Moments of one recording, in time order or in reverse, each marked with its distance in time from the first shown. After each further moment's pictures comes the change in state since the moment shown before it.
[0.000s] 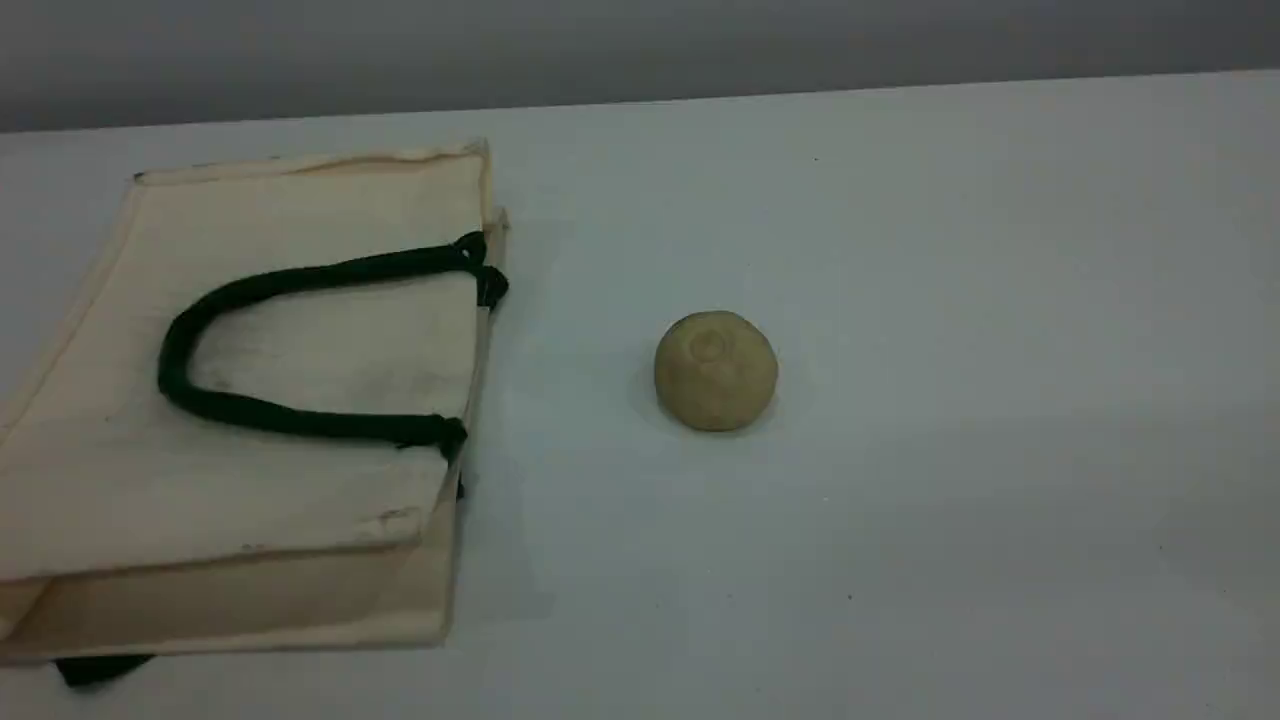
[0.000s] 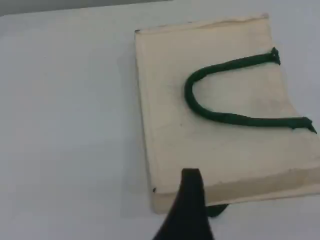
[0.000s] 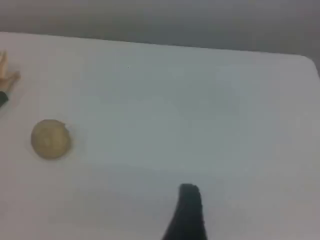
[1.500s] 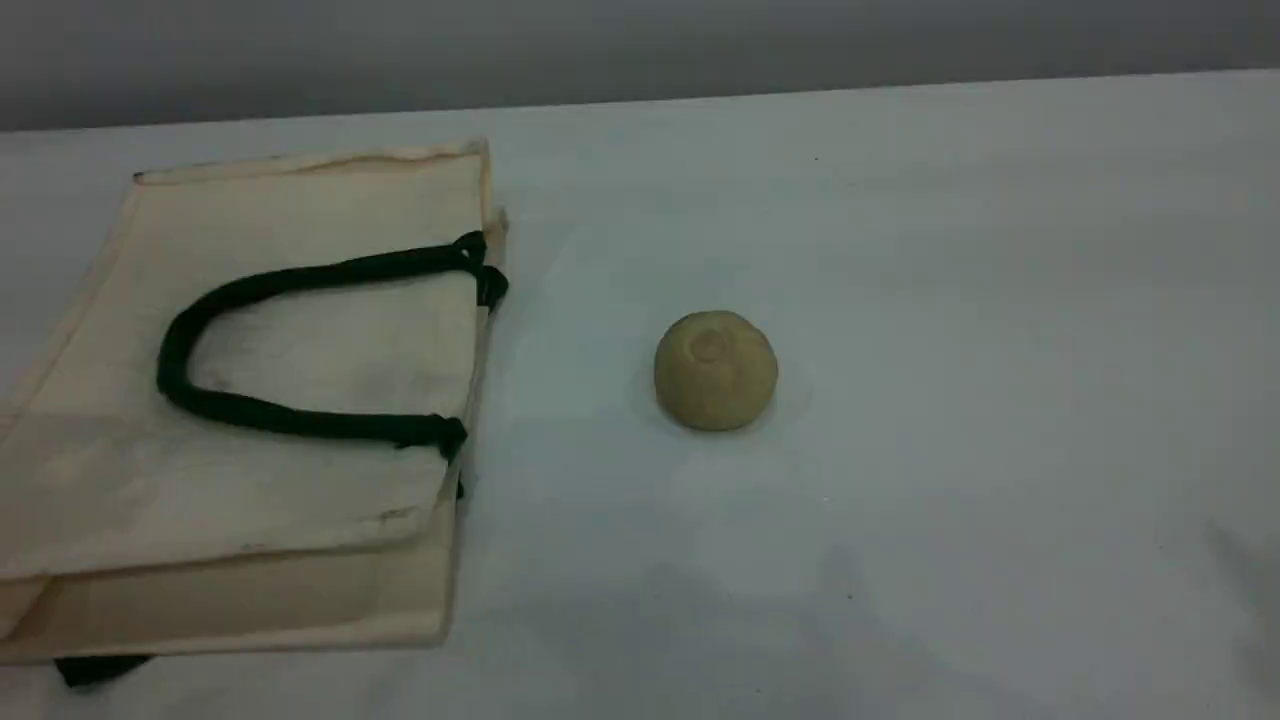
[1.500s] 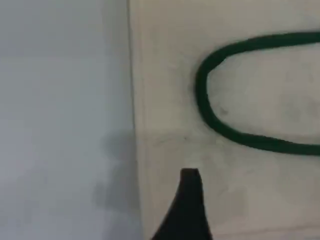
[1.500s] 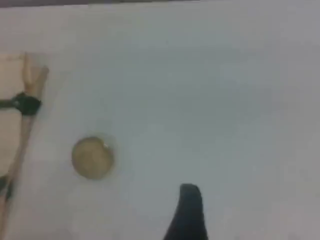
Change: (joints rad) left arm -0.001 1.226 -0.406 0.003 -0.300 -0.079; right arm 0.101 0.921 -0.349 0.083 -0.260 0.078
